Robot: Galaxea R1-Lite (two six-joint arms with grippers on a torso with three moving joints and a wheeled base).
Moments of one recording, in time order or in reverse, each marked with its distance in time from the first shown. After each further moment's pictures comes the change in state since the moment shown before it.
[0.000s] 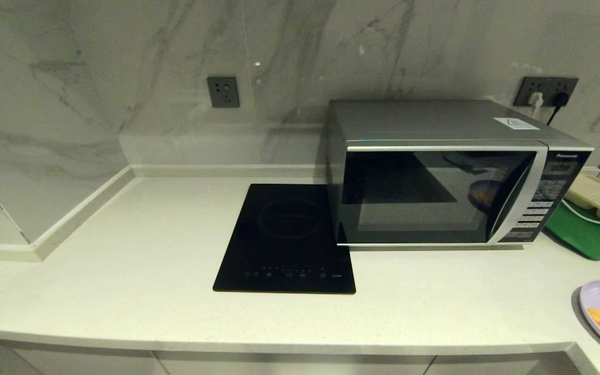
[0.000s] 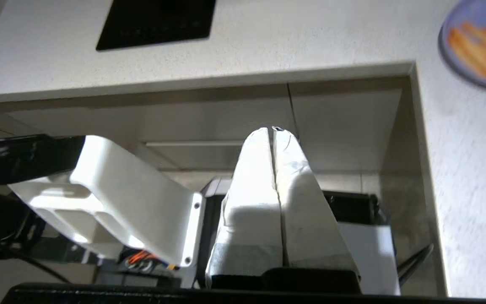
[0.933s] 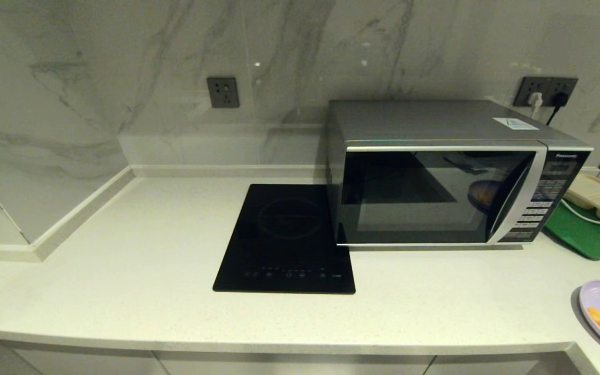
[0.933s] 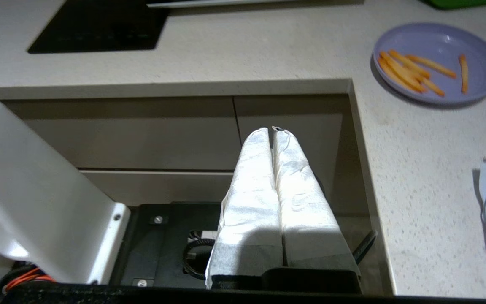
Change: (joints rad) left arm 0.000 0.000 0.000 0.000 0.000 0.000; right arm 0.088 -0.441 0.371 -0.135 -0.223 -0.080
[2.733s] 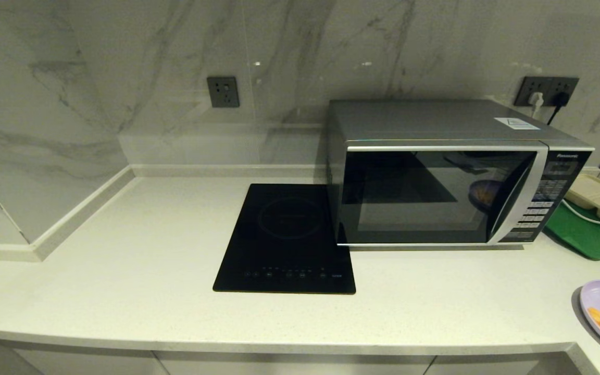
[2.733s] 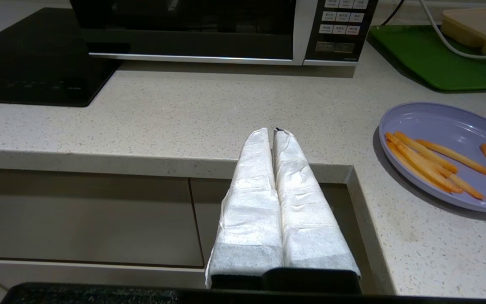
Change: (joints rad) left arm 0.000 0.000 0.000 0.000 0.000 0.000; right arm -0.004 -0.051 1.092 -1.282 -0.046 -0.126
